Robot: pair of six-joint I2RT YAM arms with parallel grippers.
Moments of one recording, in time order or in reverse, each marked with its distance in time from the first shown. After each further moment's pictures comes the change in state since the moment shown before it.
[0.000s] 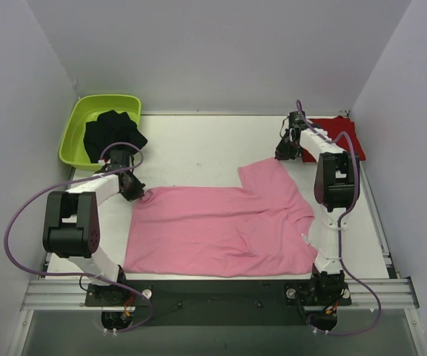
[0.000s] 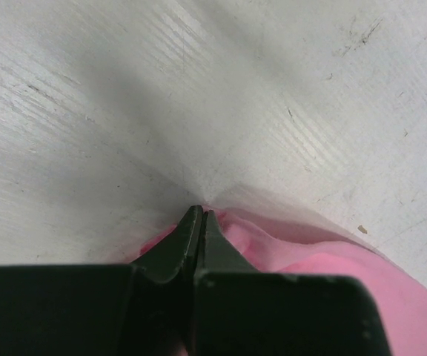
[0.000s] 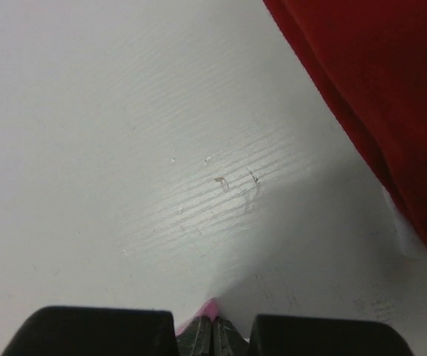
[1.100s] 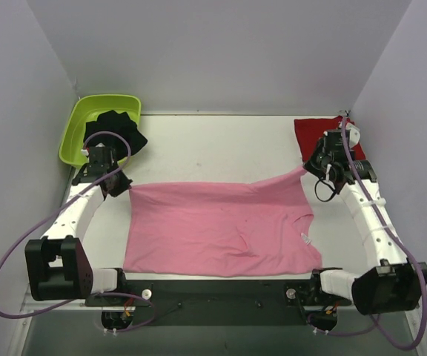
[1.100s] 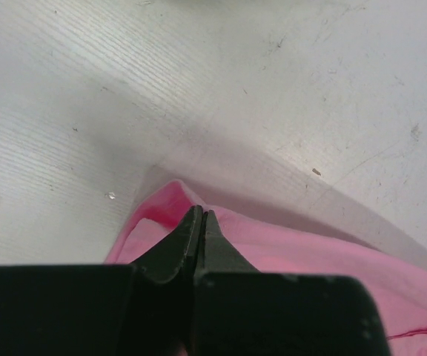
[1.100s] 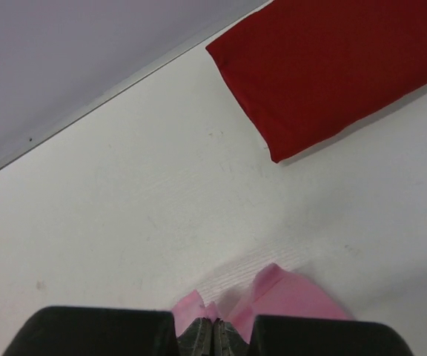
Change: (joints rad) left arm 0.059 -0.331 0.024 -0.179 0.011 0.150; right arm 0.003 -0.984 -0.576 -0.074 0.131 -0.027
